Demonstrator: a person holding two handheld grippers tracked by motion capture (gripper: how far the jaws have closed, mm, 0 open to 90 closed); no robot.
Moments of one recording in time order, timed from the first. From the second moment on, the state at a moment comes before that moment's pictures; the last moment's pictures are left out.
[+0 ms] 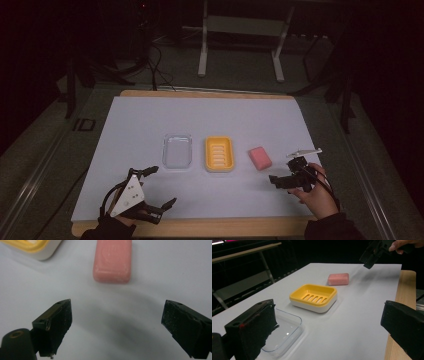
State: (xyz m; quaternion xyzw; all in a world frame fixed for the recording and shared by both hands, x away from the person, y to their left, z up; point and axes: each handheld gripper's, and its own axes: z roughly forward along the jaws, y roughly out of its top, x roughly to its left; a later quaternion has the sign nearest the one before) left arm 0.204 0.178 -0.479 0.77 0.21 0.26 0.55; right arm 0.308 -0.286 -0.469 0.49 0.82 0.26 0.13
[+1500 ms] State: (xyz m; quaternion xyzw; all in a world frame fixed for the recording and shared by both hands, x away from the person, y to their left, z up) left arm 0.202 0.176 -0.479 0.77 0.20 0.26 0.54; right arm 0.357 -0.259 -0.459 0.47 0.88 0.03 0.00
